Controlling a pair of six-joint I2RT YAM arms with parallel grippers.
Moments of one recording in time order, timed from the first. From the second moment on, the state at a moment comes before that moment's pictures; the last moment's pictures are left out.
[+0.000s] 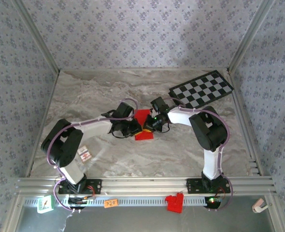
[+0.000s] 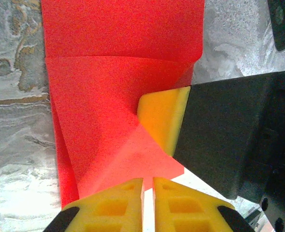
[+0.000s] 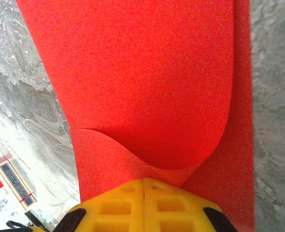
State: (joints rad) left arm -0.68 1.67 0.92 -0.25 0.38 -1.00; right arm 0.58 1.94 1.13 -0.31 -0.49 0.83
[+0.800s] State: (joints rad) left arm -0.68 1.74 0.92 -0.24 0.37 -0.98; right arm 0.58 1.95 1.14 -0.33 -0.49 0.85
